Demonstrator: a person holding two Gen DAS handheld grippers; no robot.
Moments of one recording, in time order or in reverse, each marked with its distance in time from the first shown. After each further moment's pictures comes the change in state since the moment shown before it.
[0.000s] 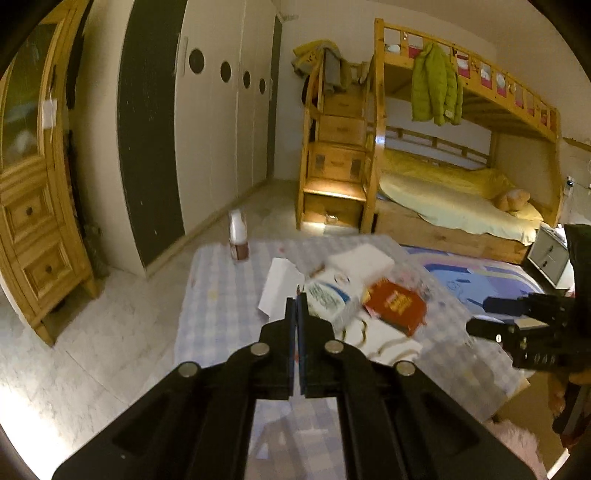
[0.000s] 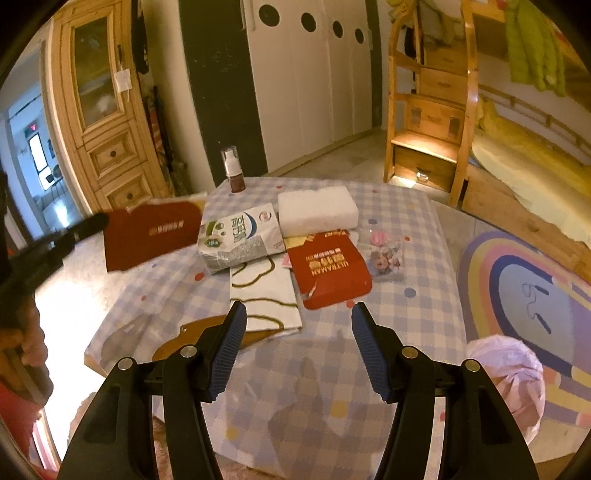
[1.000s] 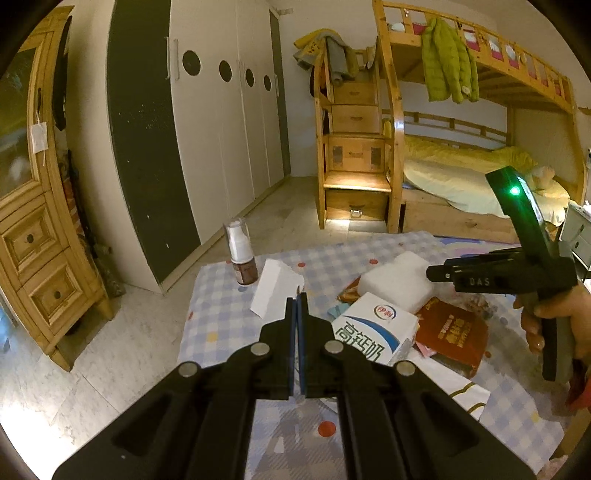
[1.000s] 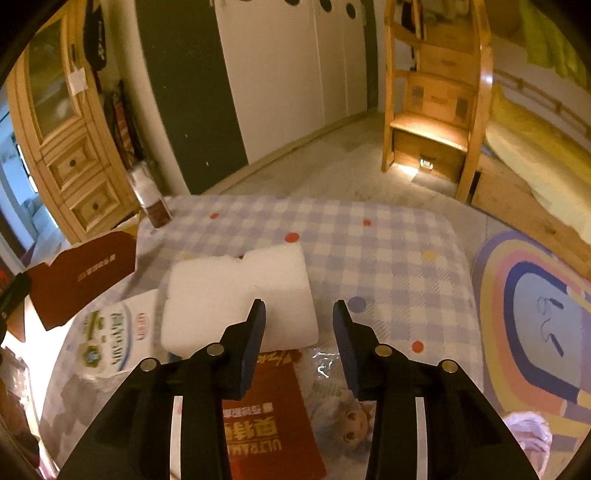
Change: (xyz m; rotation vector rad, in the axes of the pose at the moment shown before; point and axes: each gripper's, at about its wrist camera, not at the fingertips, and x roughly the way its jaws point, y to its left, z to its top) left arm 0.099 -0.005 0.016 0.078 0.022 0.095; right arm 0.161 -0.076 0.088 0.067 0.100 0.021
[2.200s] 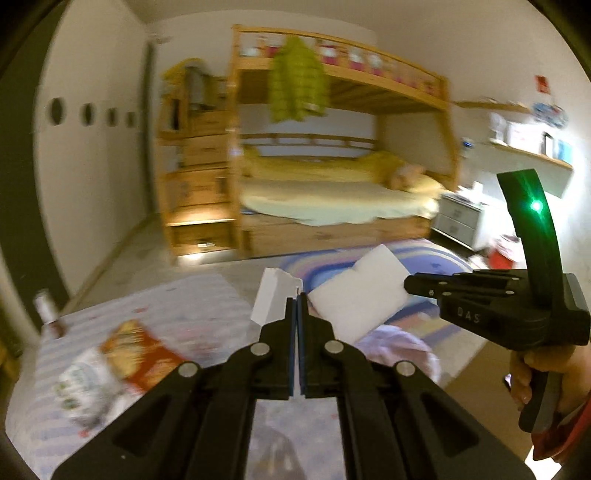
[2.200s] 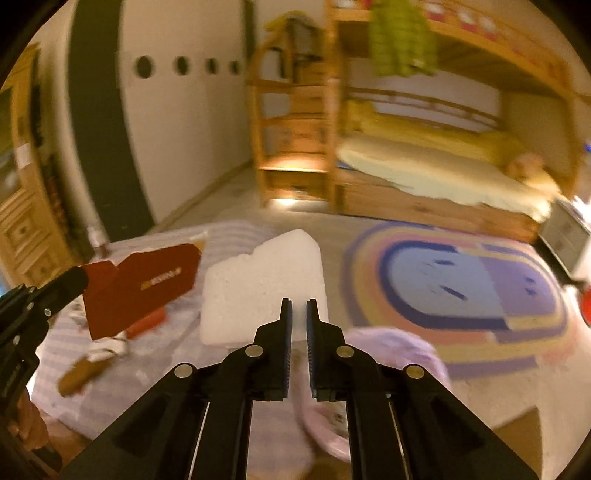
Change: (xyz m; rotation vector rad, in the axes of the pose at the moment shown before) left arm -0.093 -0.239 0.008 0.184 -0.110 -0.510; right arm -0.254 -0.108 -0.154 0.263 -0.225 -0.422
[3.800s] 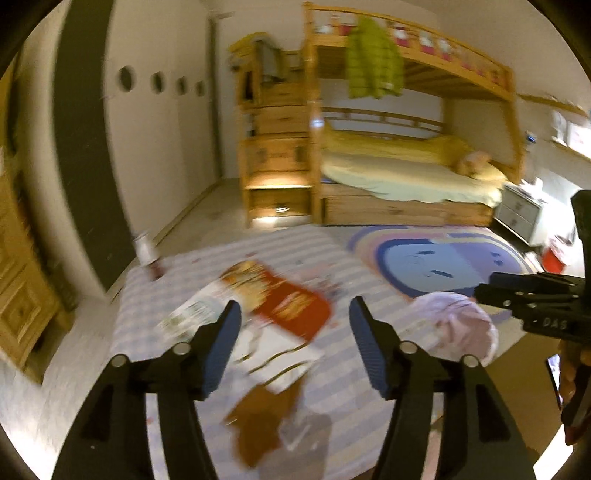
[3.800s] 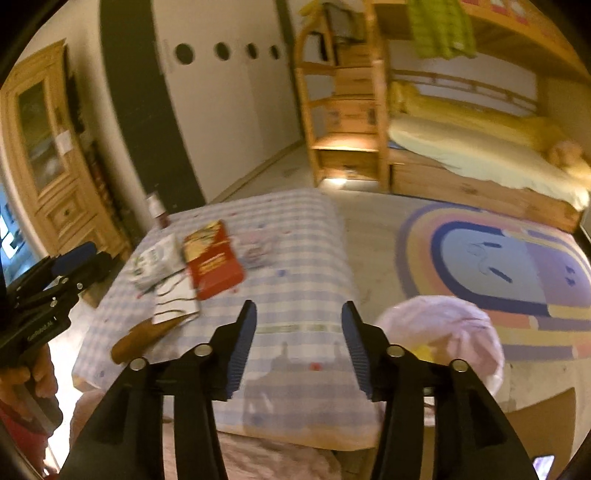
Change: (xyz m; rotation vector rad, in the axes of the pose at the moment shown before) left arm -0.080 0.115 -0.037 -0.133 0.118 0.296; right arm -0.005 0.095 -0.025 -0.092 0.072 0.289
